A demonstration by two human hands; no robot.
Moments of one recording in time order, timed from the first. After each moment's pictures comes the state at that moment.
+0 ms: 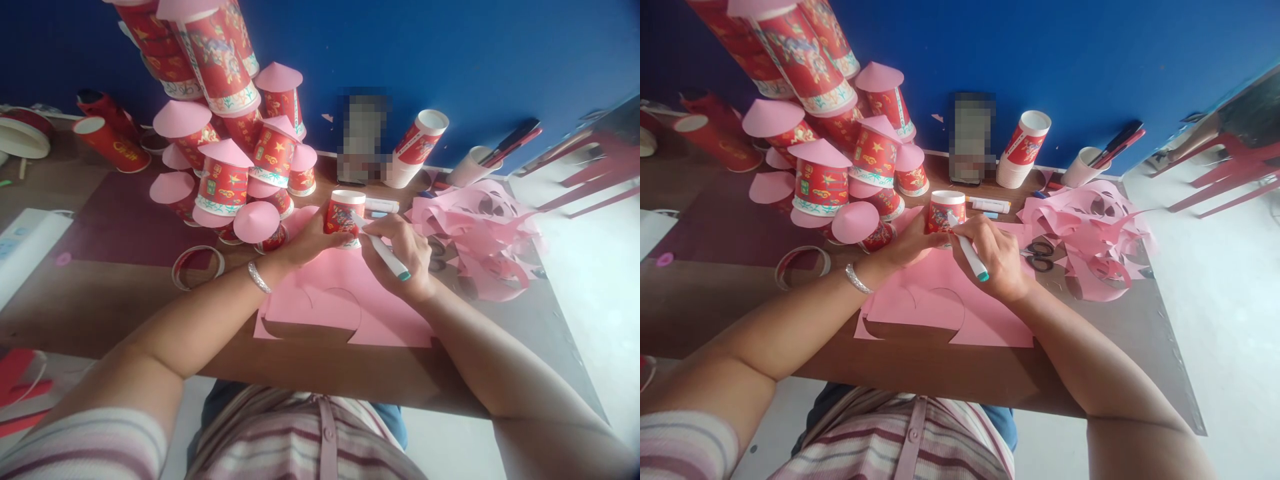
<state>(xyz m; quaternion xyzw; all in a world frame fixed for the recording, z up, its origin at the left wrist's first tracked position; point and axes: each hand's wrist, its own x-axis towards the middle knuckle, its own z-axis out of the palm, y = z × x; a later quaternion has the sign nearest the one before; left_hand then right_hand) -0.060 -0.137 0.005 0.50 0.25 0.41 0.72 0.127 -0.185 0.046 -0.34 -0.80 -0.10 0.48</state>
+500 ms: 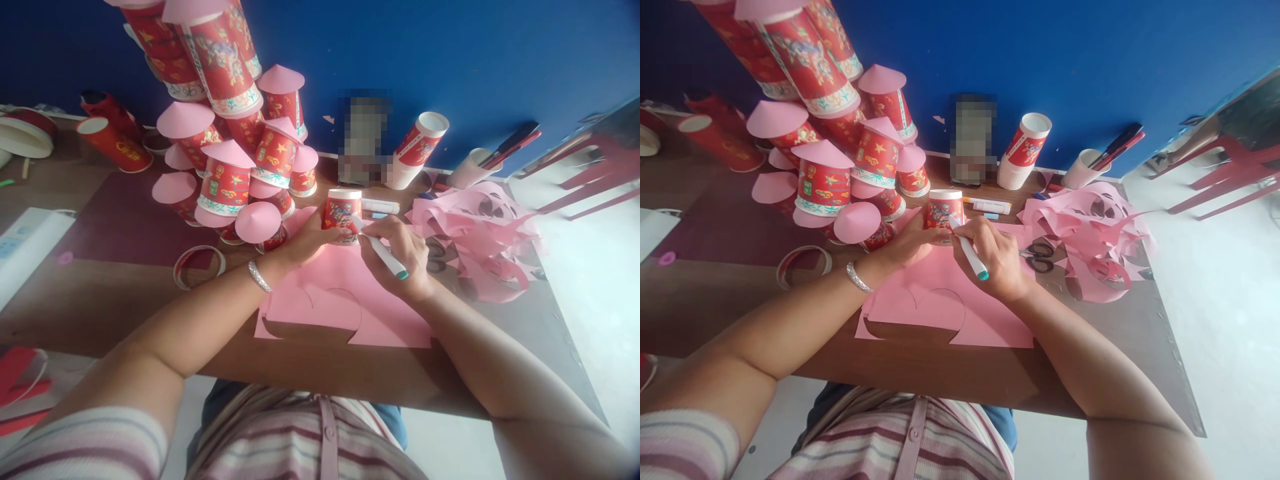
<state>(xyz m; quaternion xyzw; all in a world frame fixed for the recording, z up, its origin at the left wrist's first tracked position) -0.061 -0.137 0.010 0.50 0.24 0.42 0.72 0.128 -0.183 0.042 -0.34 -0.81 -0.11 0.46</state>
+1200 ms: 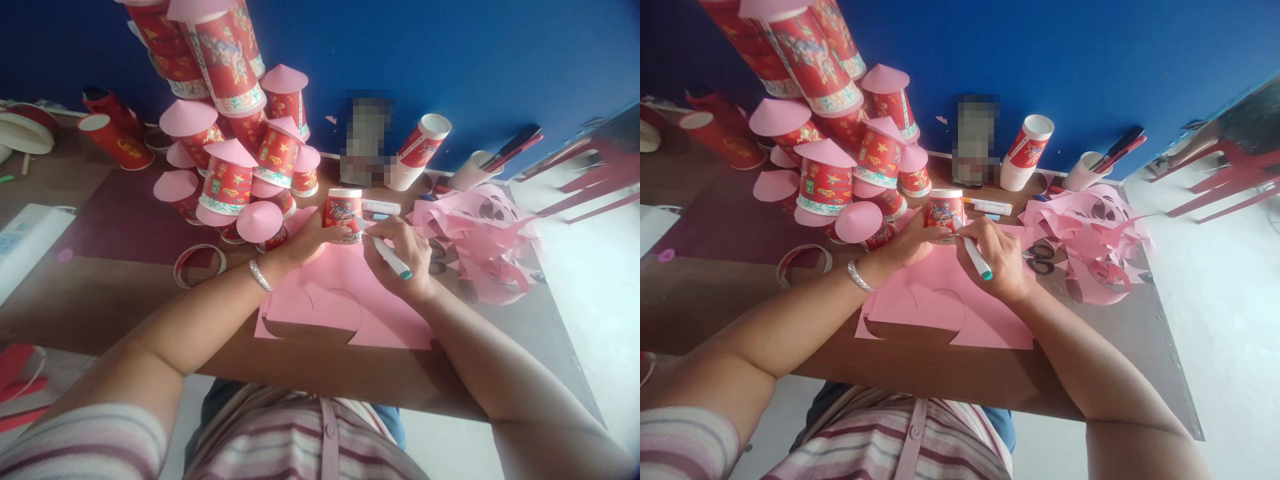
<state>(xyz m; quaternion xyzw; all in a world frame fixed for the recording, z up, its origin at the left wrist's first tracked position) -0.061 -0.135 0.009 0.51 0.23 0.44 0.70 0.129 -0.182 0.040 -0.36 -0.80 -0.12 0.46</state>
